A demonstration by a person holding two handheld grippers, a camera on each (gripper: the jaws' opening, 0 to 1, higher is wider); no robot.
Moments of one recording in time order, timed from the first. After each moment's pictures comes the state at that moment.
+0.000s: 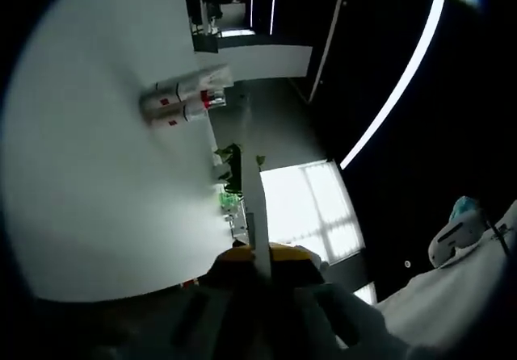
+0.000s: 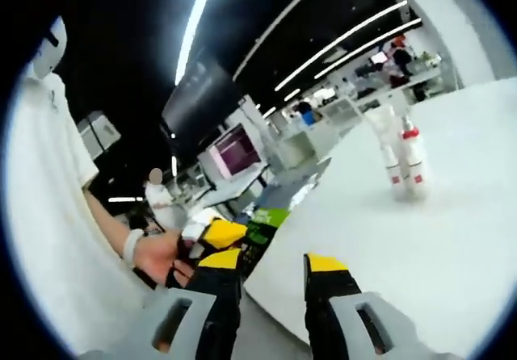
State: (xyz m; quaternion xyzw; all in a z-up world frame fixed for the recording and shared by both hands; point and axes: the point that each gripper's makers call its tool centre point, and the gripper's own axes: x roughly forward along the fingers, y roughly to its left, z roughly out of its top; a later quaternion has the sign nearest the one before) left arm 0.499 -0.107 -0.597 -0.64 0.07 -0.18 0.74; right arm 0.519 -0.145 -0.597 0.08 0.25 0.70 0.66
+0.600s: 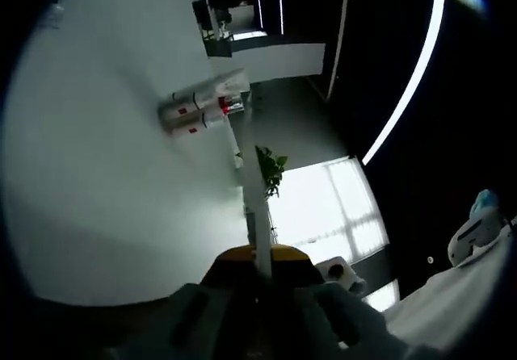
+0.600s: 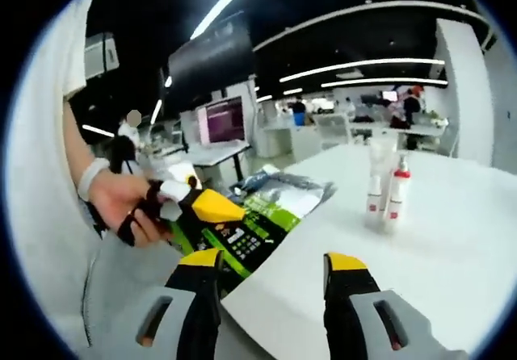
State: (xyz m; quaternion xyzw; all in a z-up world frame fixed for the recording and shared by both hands) left arm 0.496 -0.093 -0.611 -0.61 0.11 -0.13 0.78; right arm 0.514 -0.139 -0.619 -0.09 0.16 0.69 0.70
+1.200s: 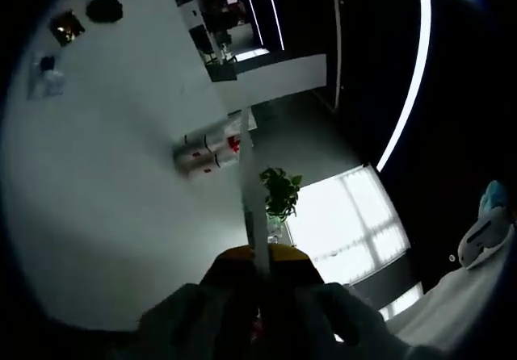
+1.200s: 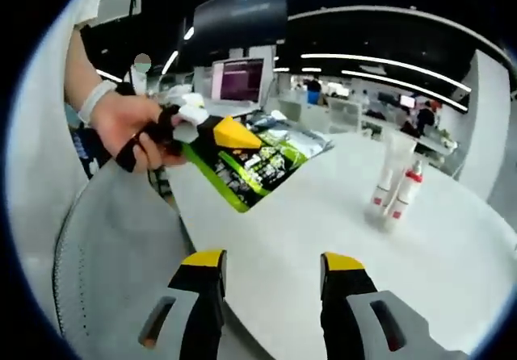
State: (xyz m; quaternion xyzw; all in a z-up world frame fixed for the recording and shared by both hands) left arm 0.493 -0.040 -0.600 -0.58 0.08 -0.07 0.80; right arm 0.504 -0.140 -0.650 -0.21 0.15 0.69 0.68
